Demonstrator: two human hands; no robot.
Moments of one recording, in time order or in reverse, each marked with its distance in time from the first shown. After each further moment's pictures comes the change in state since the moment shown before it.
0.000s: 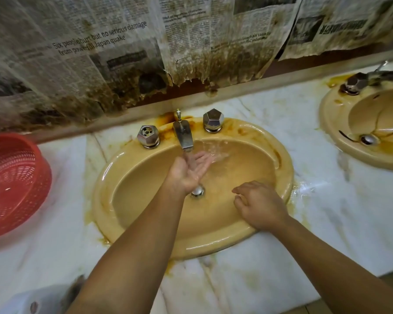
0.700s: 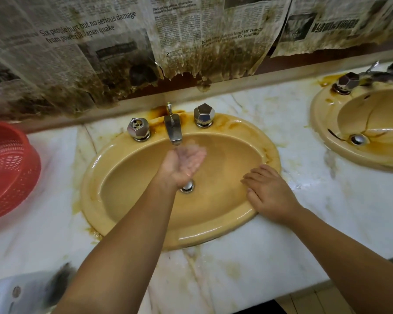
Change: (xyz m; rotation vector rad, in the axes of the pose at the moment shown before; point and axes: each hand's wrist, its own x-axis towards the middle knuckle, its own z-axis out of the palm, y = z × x) left_hand -0.013 -0.014 0.009 0.054 0.020 -0.007; right_hand -0.007 0.080 0.002 -0.128 0.200 -0.262
